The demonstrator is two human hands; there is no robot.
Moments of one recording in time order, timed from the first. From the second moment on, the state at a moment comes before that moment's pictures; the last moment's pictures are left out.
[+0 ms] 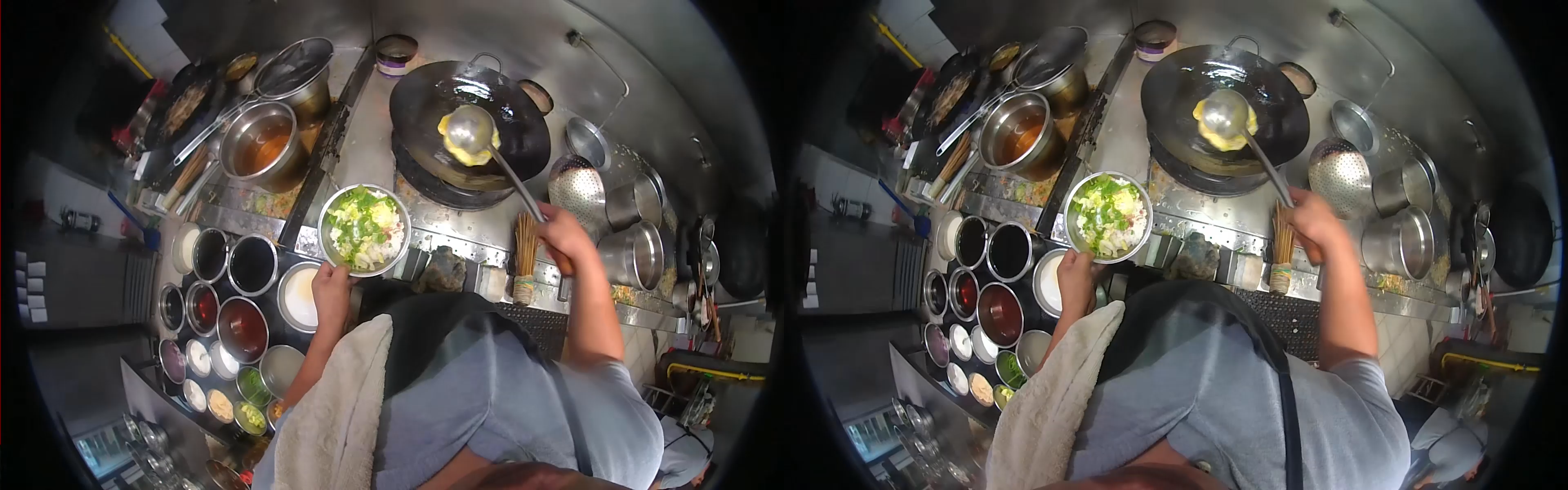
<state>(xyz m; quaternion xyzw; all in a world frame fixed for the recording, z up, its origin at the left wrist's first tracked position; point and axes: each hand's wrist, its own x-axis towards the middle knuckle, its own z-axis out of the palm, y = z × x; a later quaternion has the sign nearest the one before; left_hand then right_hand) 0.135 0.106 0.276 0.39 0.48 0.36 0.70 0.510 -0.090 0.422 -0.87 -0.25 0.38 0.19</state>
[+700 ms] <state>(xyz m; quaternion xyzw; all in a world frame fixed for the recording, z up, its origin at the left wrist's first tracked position) 0.135 0.107 0.292 0.36 0.48 0.39 0.70 0.500 -0.064 0.442 -0.92 -0.20 0.32 0.12</state>
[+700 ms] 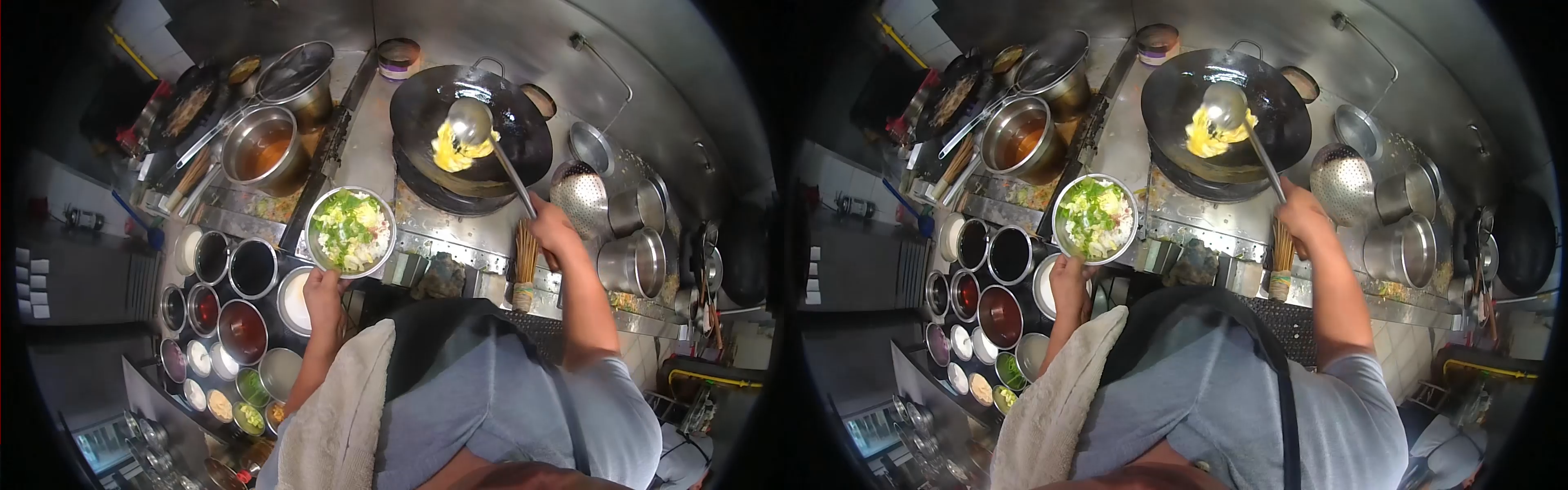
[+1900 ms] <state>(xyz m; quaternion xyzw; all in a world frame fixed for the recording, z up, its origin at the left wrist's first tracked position) 0.280 0.243 0.329 0.46 0.37 0.37 0.72 0.515 -0.134 0.338 -0.91 -0.29 0.16 0.25</state>
